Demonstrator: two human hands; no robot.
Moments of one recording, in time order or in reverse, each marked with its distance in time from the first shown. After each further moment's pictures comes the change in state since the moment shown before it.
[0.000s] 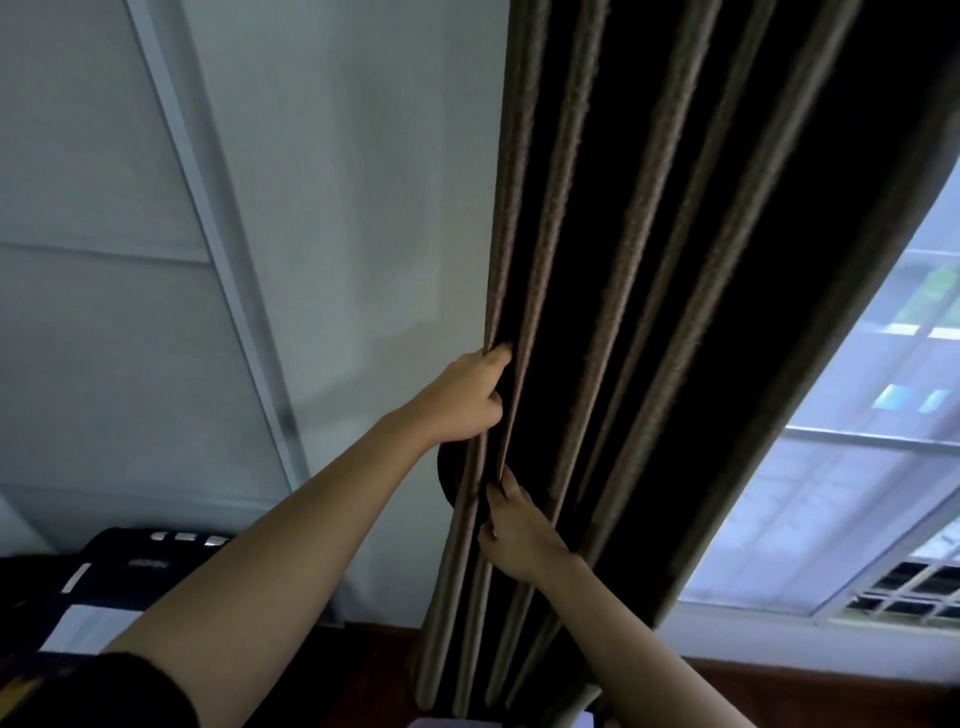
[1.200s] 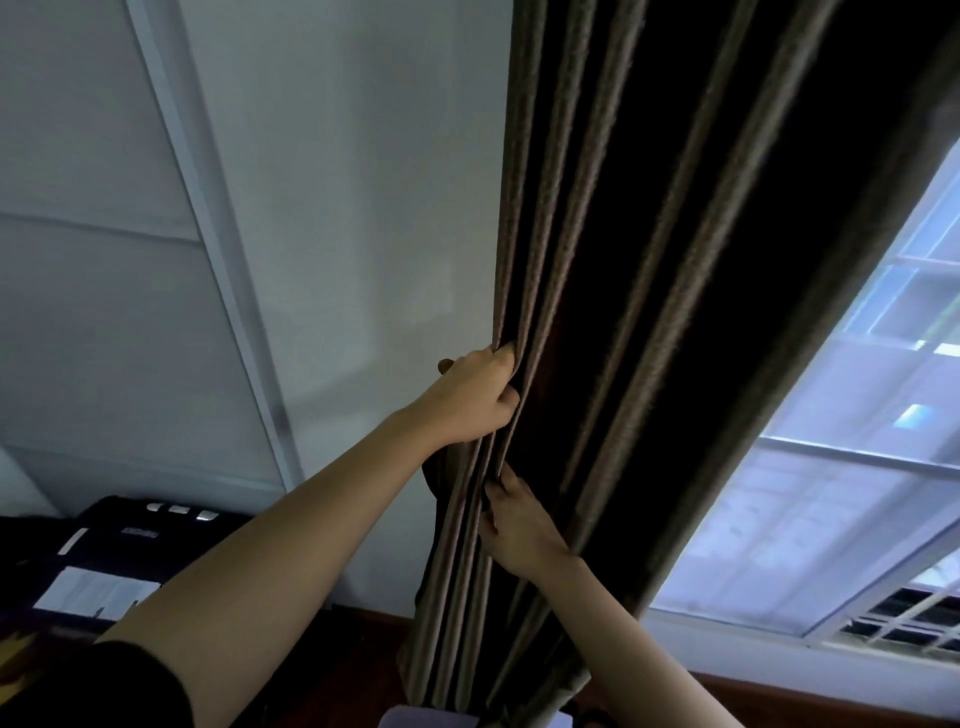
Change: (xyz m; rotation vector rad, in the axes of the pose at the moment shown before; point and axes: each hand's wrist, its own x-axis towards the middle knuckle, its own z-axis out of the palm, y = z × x) left_hand 0.017 0.031 0.031 0.147 0.095 -0.012; right_hand -0.007 0.043 -0.007 -0.059 0.091 -0.093
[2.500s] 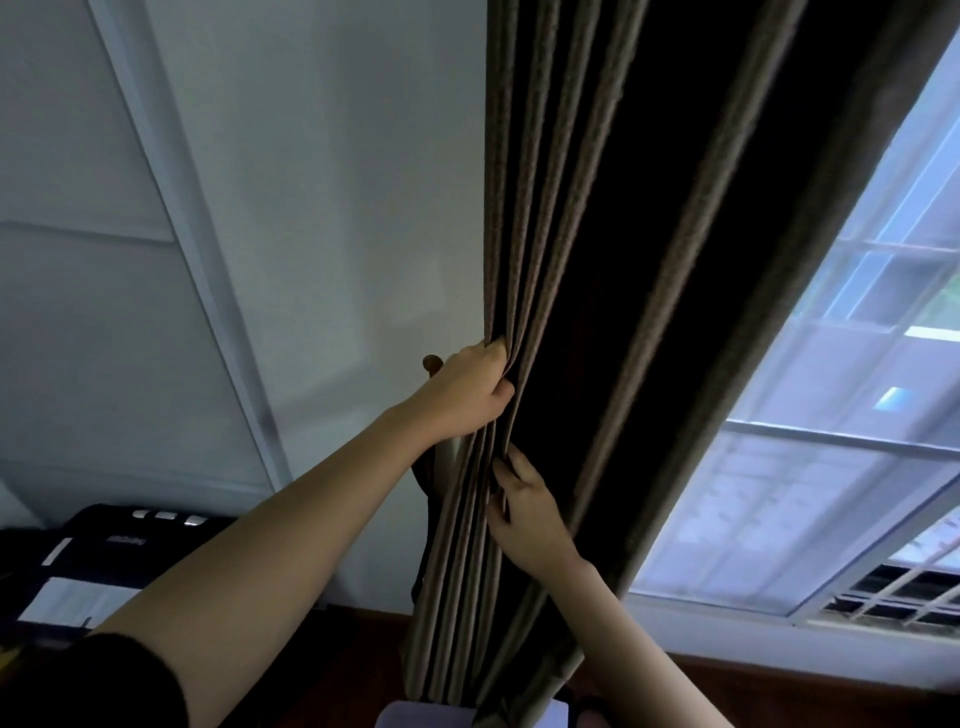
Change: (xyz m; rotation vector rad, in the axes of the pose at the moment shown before) left_hand 0.007 0.008 0.005 -0.017 -0.006 0.000; right_hand -0.024 -0.004 -0.025 0.131 0.252 -0.005
